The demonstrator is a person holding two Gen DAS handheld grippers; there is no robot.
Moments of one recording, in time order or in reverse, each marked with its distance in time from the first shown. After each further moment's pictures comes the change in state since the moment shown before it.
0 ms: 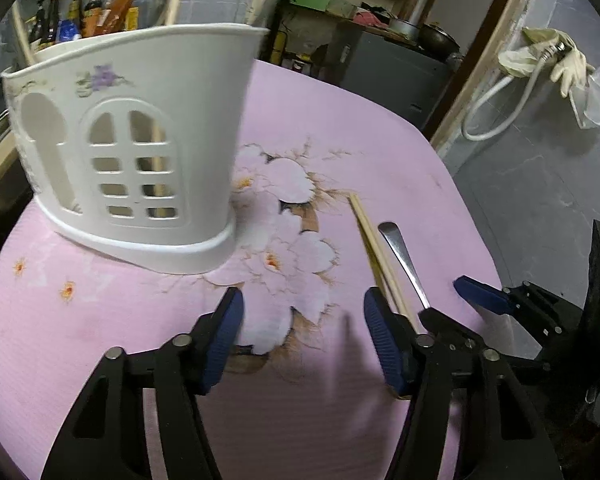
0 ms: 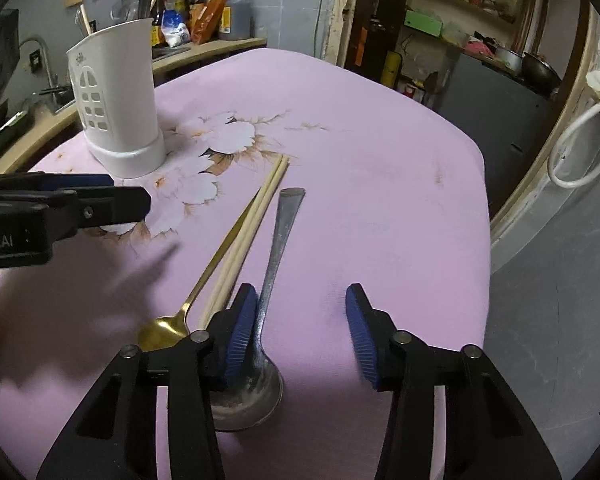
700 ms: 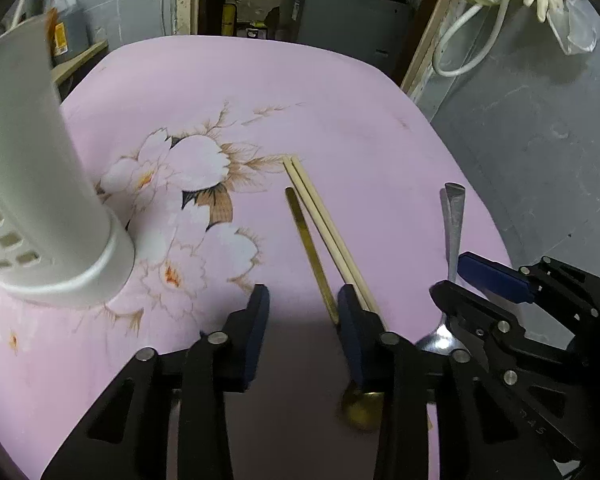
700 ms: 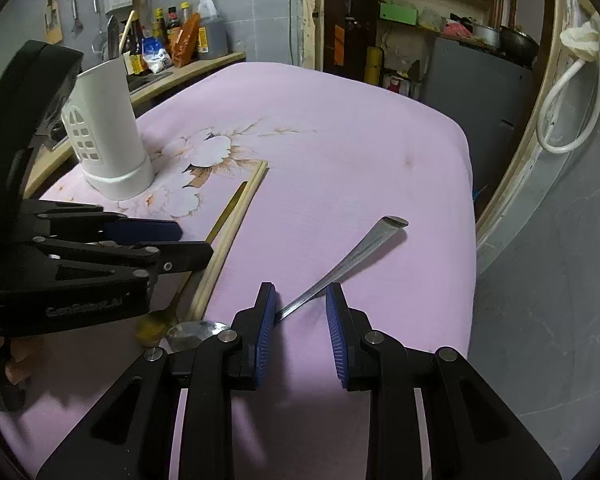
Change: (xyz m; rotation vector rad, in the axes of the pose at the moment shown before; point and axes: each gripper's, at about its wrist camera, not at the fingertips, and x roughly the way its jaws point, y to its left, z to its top) left arm 0.049 -0.044 0.013 0.184 0.143 0.000; right arm -0.007 -0.022 -0.007 0.119 -0.024 0.046
